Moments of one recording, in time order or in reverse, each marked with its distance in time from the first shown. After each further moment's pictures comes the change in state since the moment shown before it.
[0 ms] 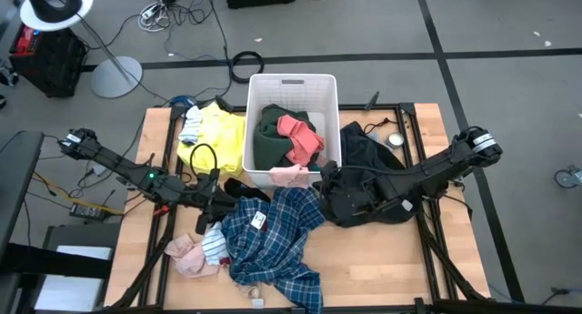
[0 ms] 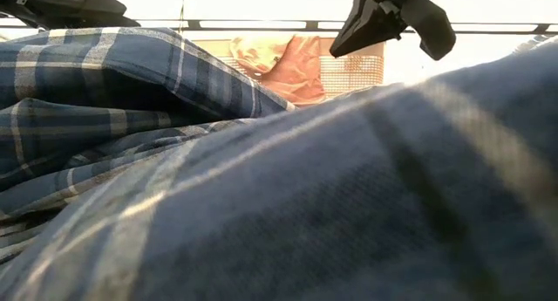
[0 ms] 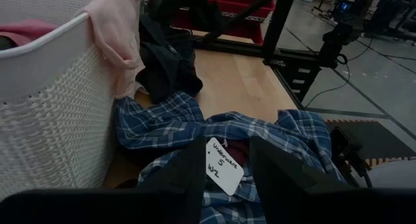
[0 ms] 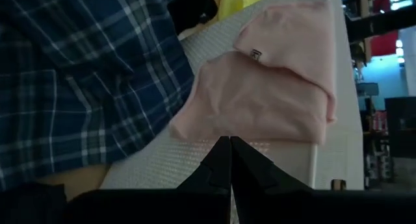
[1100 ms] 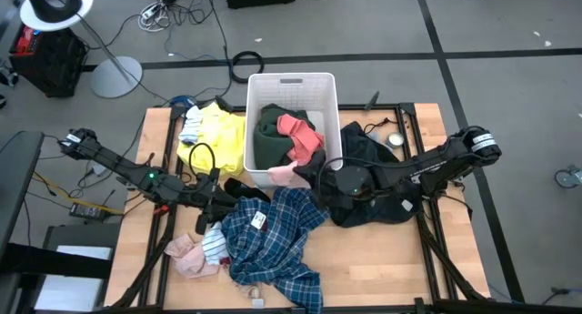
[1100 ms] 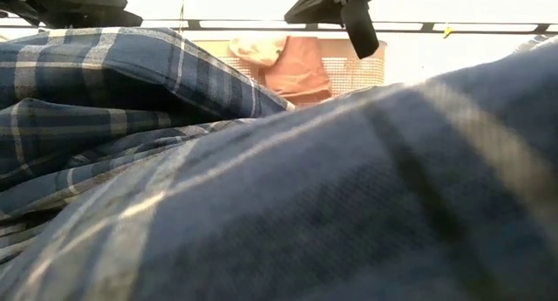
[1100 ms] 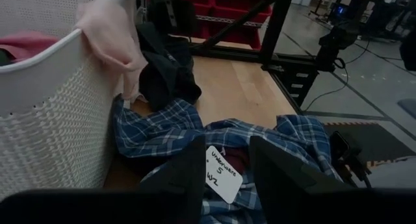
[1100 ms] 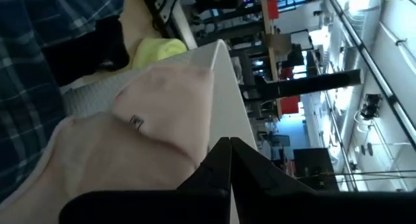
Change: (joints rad) left arm 0.000 0.000 0.000 0.027 0.000 0.027; right arm -0.137 0.002 -0.096 0.623 -0.102 -0.538
